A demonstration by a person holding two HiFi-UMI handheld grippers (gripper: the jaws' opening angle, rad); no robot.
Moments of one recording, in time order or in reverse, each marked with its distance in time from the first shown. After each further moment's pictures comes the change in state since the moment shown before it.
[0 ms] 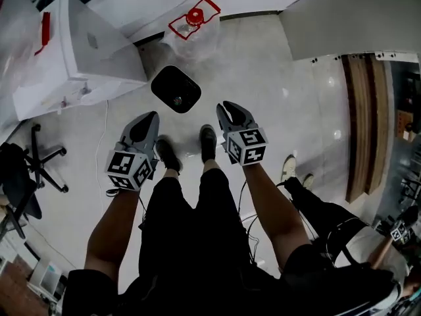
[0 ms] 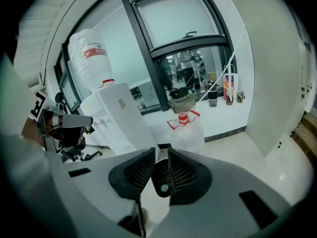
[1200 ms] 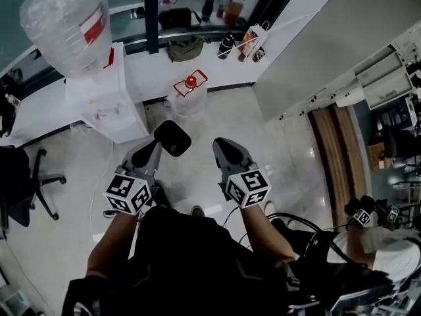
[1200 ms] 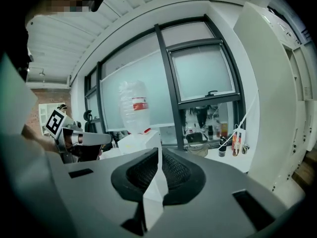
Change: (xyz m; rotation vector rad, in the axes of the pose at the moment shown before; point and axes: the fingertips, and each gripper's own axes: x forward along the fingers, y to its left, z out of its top) left arm -0.211 -0.139 0.128 0.077 -0.341 -0.049; right arm -0.256 0.163 0.154 -0.205 -0.374 0.087
